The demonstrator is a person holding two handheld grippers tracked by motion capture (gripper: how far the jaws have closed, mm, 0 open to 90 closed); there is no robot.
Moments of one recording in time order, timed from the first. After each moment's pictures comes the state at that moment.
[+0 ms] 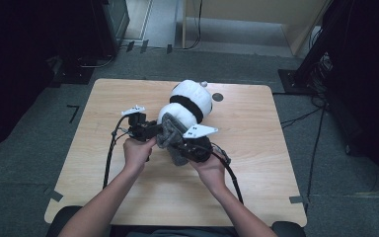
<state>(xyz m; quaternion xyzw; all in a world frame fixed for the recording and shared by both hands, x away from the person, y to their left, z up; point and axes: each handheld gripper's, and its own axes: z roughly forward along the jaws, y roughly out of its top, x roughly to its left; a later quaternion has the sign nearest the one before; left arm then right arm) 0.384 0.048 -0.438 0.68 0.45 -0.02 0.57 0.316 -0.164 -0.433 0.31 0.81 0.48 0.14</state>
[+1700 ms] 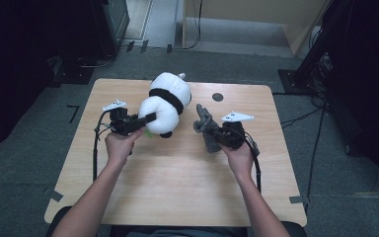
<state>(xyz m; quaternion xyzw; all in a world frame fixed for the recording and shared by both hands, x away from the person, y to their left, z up) 0.404 0.102 -0.438 0.68 0.47 0.04 0.56 0.358 -0.266 -0.442 0.44 0.77 0.44 0.16</state>
